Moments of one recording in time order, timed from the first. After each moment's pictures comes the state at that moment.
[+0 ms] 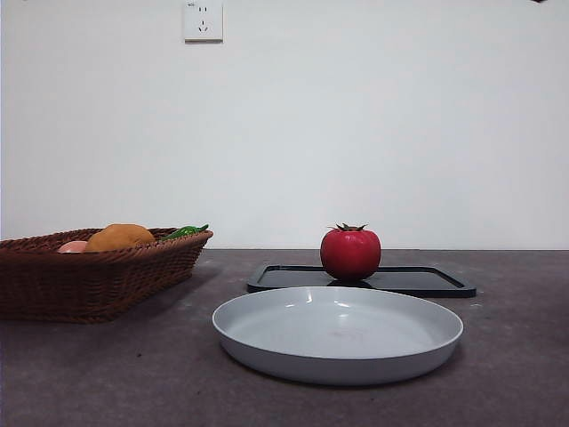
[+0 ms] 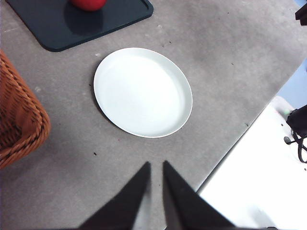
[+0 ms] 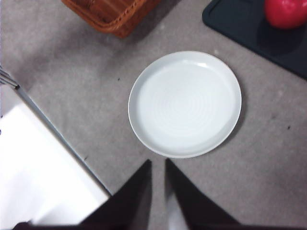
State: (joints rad) left arm -0.36 0.83 1.01 -0.96 0.53 0.09; right arm 0.46 0.86 1.06 -1.01 -0.39 0.01
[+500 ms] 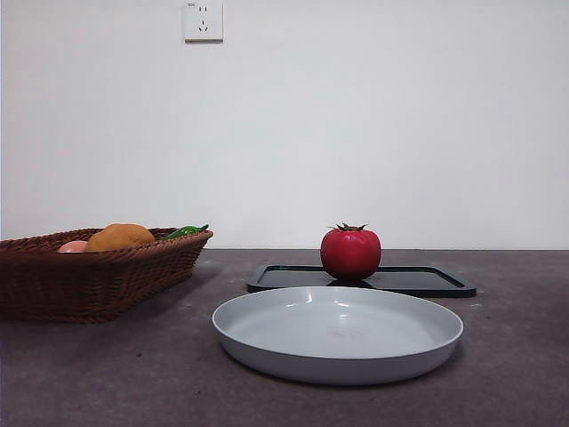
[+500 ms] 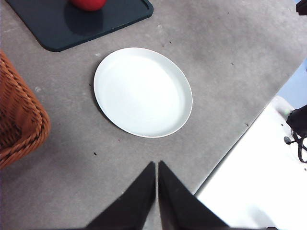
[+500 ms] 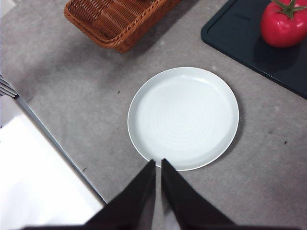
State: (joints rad) left arm -0.36 0.83 1.01 -0.95 0.53 0.09; right arm 0.46 0.86 1.06 -0.97 -0.39 0.02
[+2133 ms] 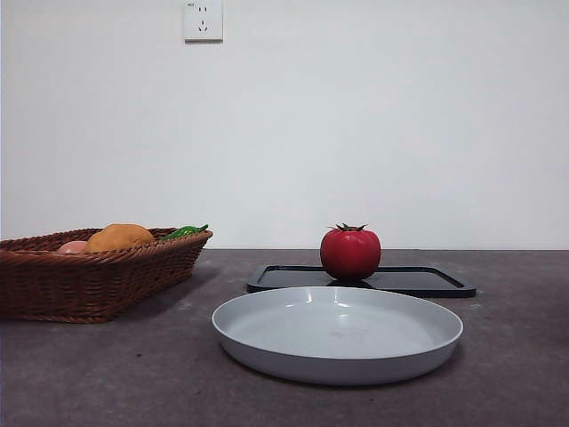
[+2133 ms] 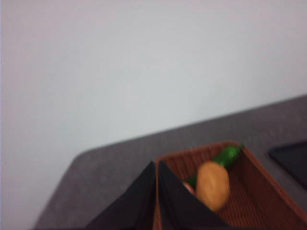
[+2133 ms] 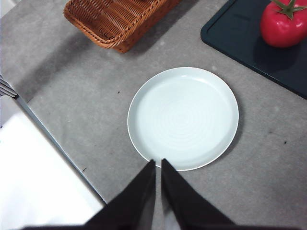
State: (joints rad) left arm 0.01 0.21 0.27 0.03 0.11 0.24; right arm 0.46 0.86 1.06 -0.97 -0.39 0.02
